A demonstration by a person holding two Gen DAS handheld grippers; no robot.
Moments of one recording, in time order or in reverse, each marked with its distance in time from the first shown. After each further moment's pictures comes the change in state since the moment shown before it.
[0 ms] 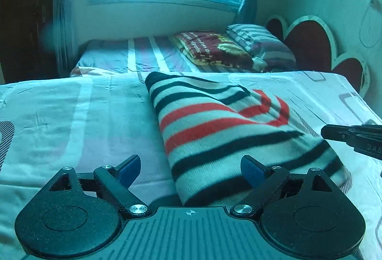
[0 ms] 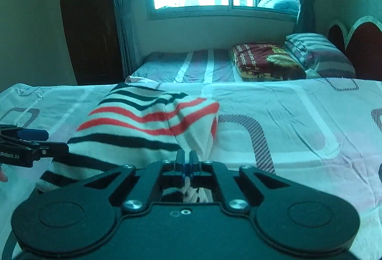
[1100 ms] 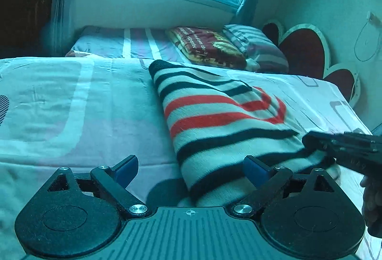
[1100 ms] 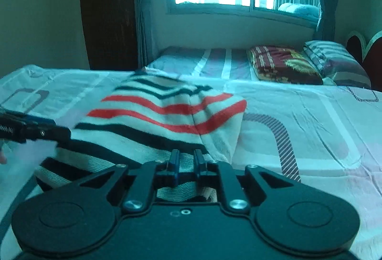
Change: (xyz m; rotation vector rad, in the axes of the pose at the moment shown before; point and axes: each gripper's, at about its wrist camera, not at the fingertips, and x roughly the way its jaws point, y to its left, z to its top) left arm -0.007 0.021 -0.020 -0.068 0.021 -0.086; right arm 0.002 0.012 -0.014 -0.081 -0.015 0.077
